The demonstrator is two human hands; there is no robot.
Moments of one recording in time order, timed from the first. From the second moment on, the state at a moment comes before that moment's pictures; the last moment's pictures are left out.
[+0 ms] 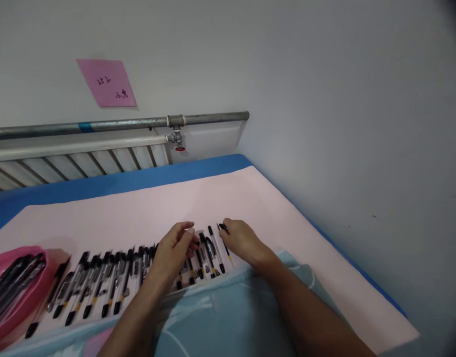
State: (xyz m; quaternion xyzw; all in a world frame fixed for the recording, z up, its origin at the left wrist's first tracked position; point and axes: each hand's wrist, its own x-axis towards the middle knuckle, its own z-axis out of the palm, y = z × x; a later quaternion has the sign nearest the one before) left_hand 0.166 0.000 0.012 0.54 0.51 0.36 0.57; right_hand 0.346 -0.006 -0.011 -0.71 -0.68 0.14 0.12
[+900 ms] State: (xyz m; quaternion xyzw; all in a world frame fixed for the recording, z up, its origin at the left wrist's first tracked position) left_hand 0.165 -0.001 0.013 0.55 0.52 0.33 0.56; right_hand 0.348 -0.027 0.020 -0.65 -0.71 0.27 0.02
